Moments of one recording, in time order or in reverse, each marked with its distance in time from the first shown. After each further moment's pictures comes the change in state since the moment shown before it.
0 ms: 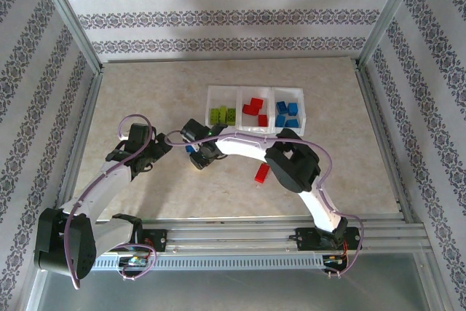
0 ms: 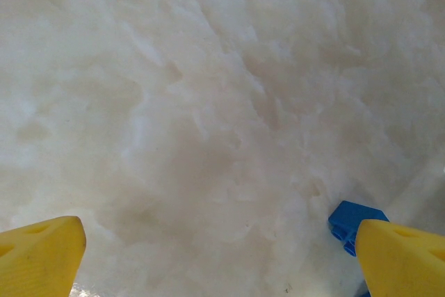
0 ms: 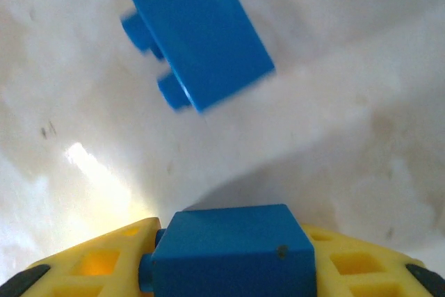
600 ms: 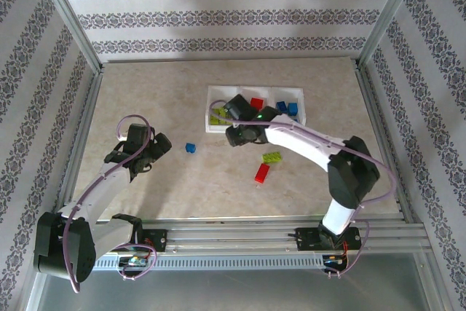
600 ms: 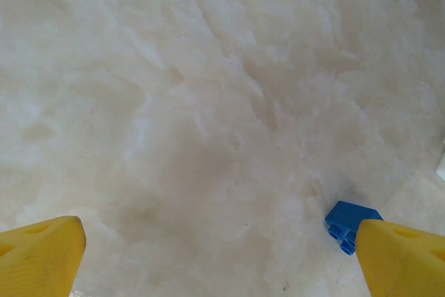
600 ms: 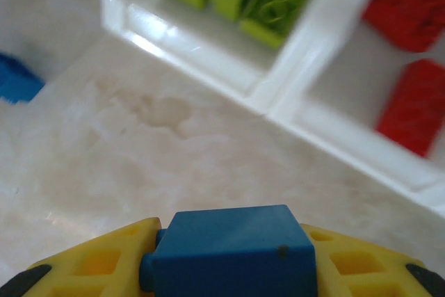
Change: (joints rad) left arm 0.006 -0.025 -0.005 -0.006 0.002 0.000; right arm -0.231 -0.476 -0.274 -0.035 0.105 0.085
